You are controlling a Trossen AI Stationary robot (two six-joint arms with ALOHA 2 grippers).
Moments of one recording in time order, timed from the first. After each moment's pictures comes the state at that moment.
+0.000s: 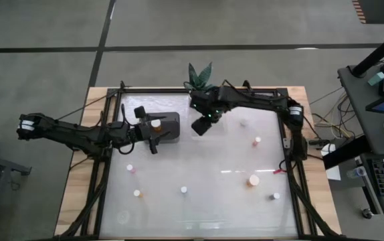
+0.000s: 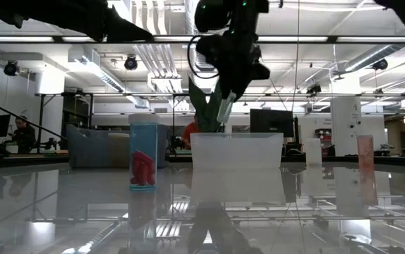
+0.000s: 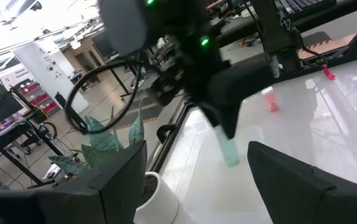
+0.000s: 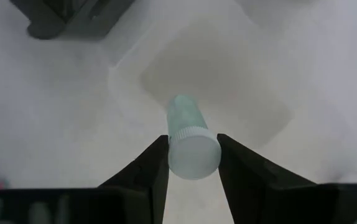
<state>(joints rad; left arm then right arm) -0.08 0.89 0.50 0.33 -0.49 0.43 -0.25 2.00 1.89 -1.22 -0.03 0.50</state>
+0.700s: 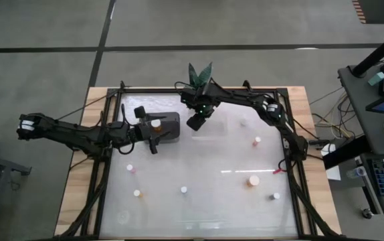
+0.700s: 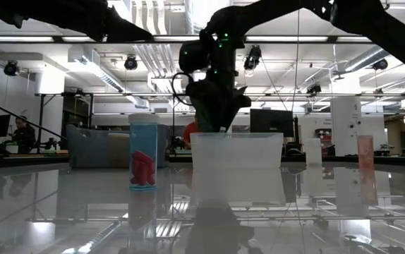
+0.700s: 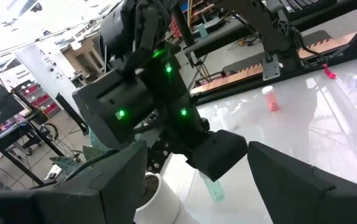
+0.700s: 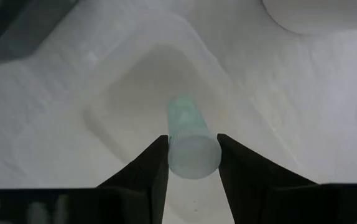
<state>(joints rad) -0.08 0.89 0.50 0.33 -0.49 0.44 -0.35 2.28 2.10 -1.28 -0.02 0.31</state>
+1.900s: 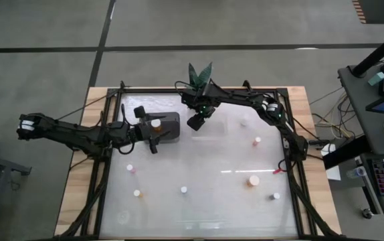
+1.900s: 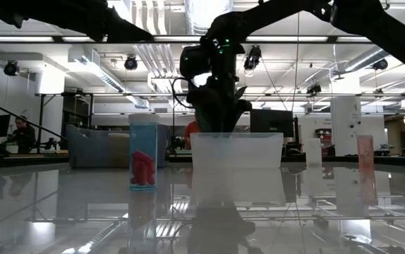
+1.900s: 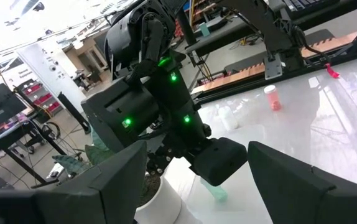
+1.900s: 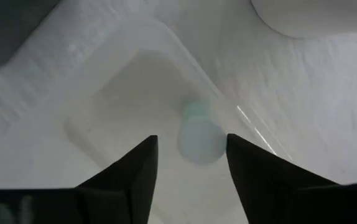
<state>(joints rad) -0.08 0.89 0.50 0.33 -0.50 0.44 -0.35 2.28 2.05 -1.22 0.01 0.32</state>
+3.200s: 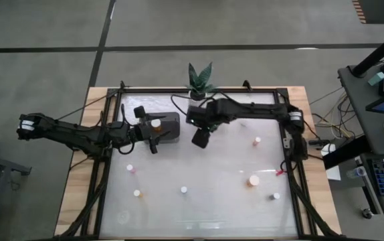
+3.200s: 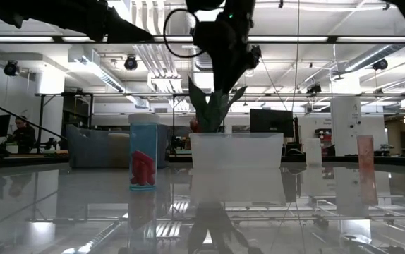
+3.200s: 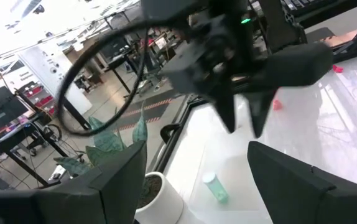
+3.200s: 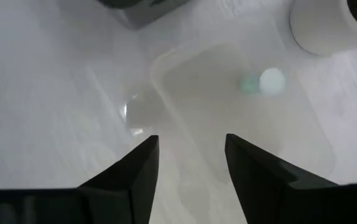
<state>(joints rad) -0.08 0.89 0.50 0.33 -0.50 0.45 -0.11 1.99 1.90 -1.19 0.12 0.33</state>
